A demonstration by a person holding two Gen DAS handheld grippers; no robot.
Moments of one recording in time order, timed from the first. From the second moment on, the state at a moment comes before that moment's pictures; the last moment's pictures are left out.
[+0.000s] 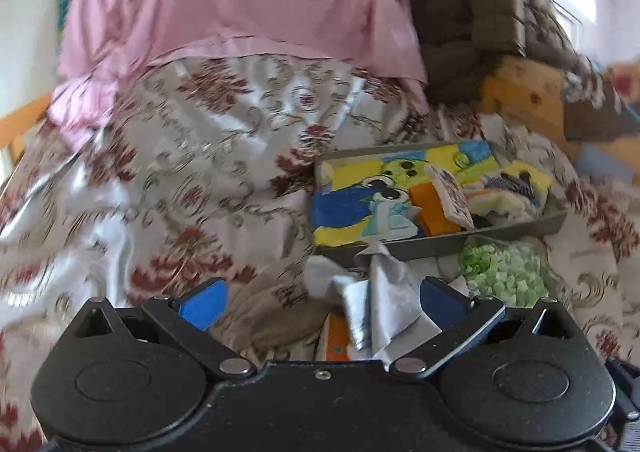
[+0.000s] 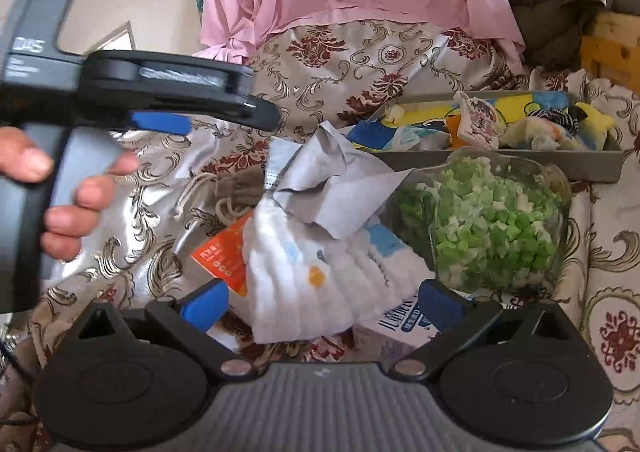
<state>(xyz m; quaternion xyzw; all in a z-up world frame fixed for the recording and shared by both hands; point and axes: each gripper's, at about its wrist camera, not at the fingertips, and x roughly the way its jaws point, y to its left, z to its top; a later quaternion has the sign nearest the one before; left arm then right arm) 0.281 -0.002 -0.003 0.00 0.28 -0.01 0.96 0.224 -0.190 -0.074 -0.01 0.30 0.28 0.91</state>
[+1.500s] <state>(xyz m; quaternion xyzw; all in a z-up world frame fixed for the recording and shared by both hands) 0.314 -0.079 -0.046 0.28 0.32 -0.22 0.88 0.236 -0.184 -0.094 0.00 0.29 0.30 0.91</state>
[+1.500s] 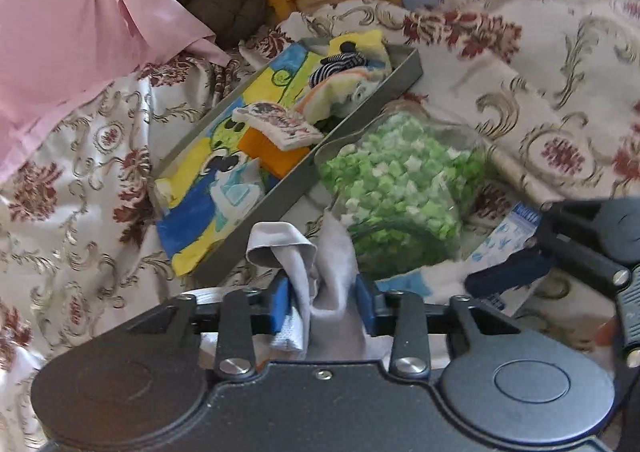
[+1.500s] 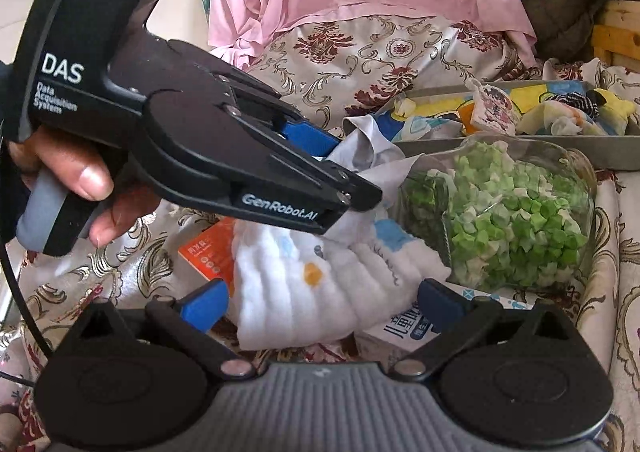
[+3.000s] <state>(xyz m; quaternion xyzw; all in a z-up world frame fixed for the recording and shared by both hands) 0.314 -0.028 -0.034 0.08 0.37 -0.15 0.91 0.239 -0.173 -0.091 -0.02 0.29 0.30 0.91</state>
